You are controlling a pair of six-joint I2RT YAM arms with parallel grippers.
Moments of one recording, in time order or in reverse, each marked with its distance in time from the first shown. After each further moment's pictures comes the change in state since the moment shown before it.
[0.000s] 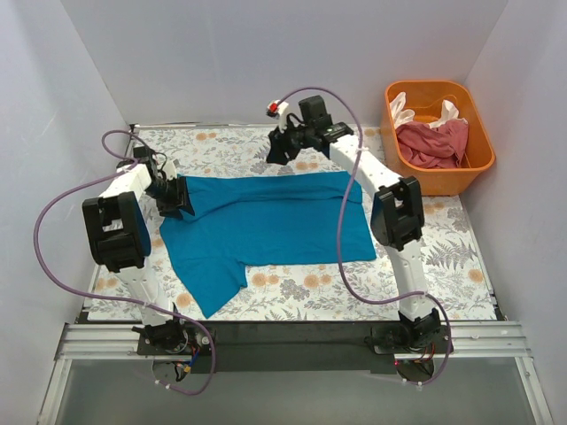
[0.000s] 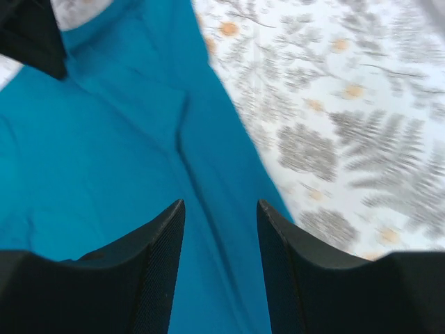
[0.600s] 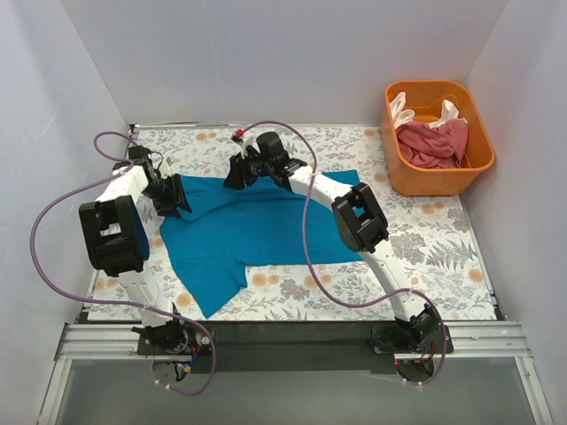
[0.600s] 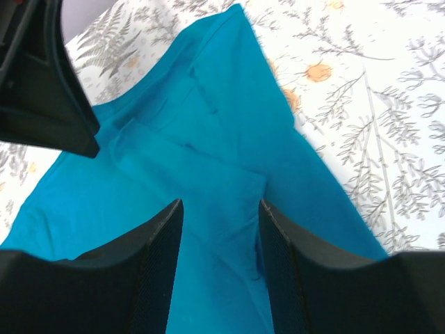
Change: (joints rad) left arm 0.013 -0.043 -0.034 0.034 -0.023 -0.118; right arm 0.214 0.269 -0.007 0.512 0.043 0.490
